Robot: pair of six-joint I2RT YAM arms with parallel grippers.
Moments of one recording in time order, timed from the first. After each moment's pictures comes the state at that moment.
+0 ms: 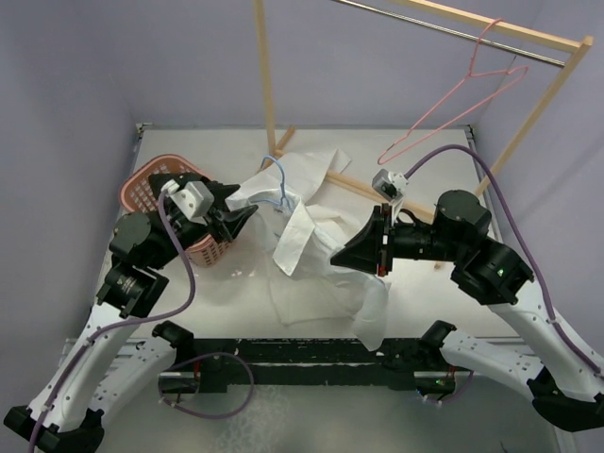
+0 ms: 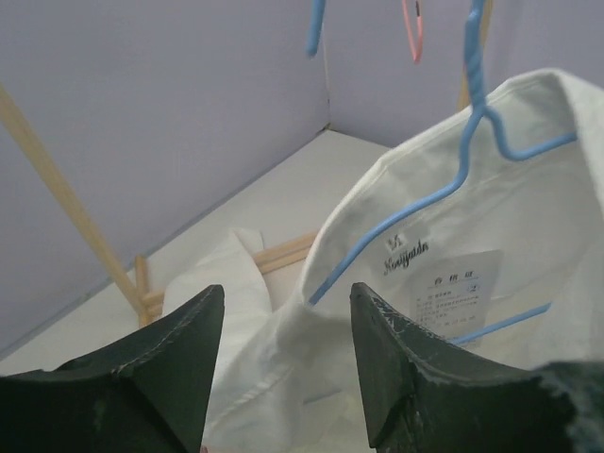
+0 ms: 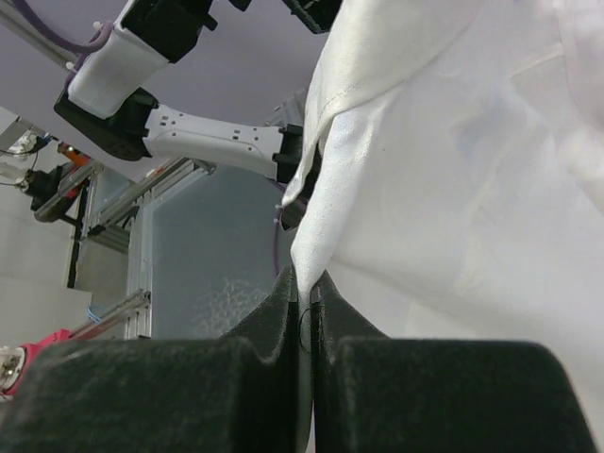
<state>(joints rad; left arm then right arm) -0.45 0.69 0.85 -0.03 0.40 0.04 0.76 0.84 1.20 -0.53 -0.62 0.44</state>
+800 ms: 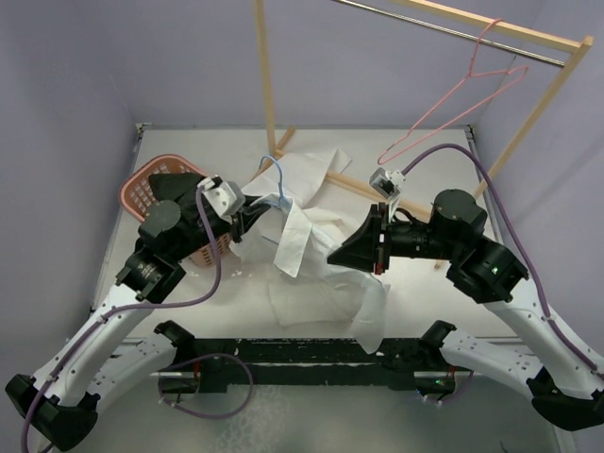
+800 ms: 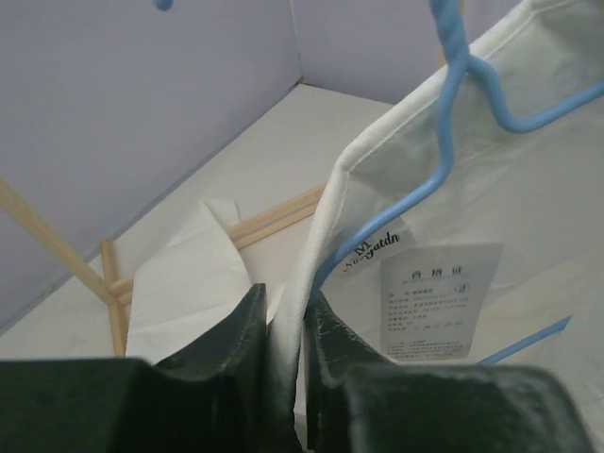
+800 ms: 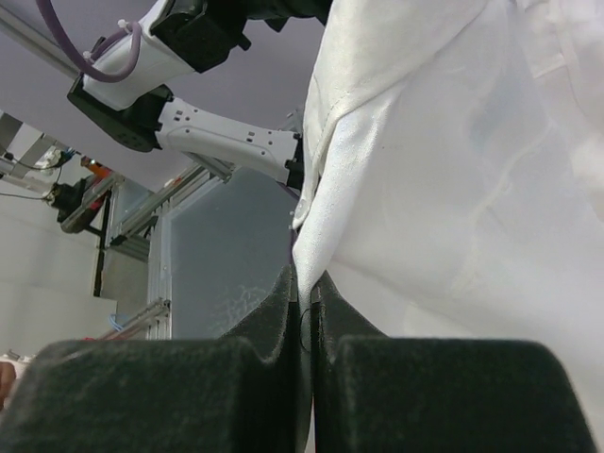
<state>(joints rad) -0.53 0.79 0.84 0.01 0.39 0.08 0.76 0.85 1.18 -0.48 -0.65 0.51</state>
